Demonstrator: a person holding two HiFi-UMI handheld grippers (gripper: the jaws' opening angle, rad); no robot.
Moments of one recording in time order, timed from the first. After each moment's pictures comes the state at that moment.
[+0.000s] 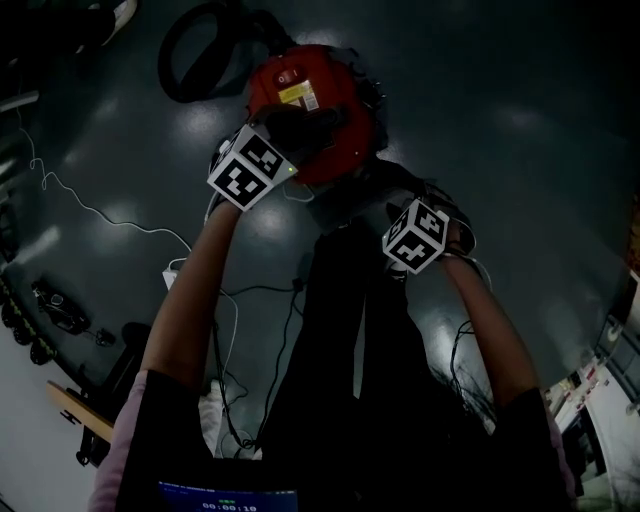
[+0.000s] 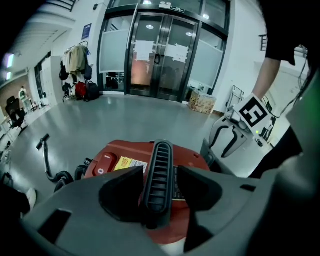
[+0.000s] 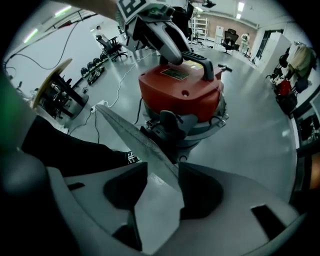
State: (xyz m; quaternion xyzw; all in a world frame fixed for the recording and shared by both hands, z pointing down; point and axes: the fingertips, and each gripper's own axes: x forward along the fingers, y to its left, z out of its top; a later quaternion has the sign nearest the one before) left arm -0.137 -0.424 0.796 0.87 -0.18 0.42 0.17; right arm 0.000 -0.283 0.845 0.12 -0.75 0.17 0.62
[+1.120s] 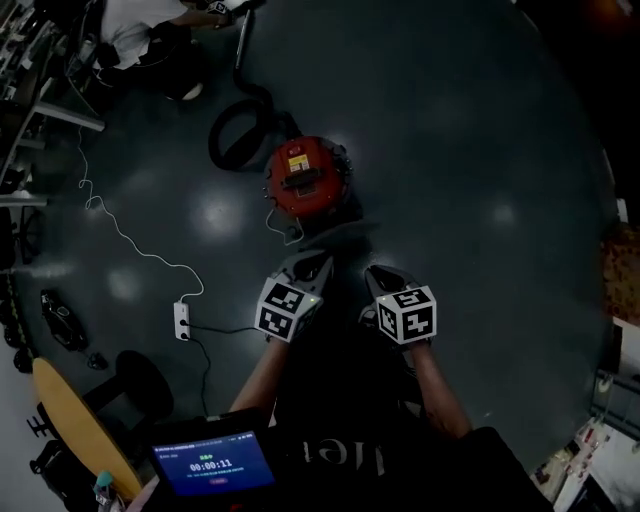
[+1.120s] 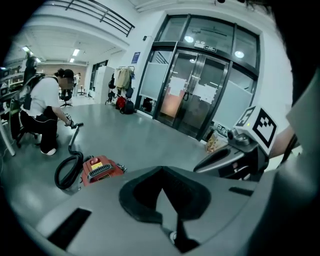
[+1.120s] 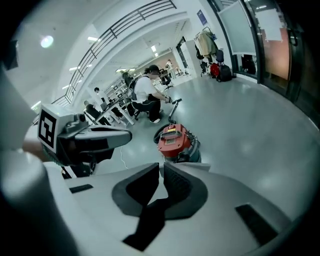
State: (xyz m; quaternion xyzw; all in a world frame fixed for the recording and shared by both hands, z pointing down) left arm -0.030 -0.206 0.500 0.84 -0.39 0.24 0.27; right arm 0.049 -0.176 0.528 0.36 -0.79 0.39 0.30
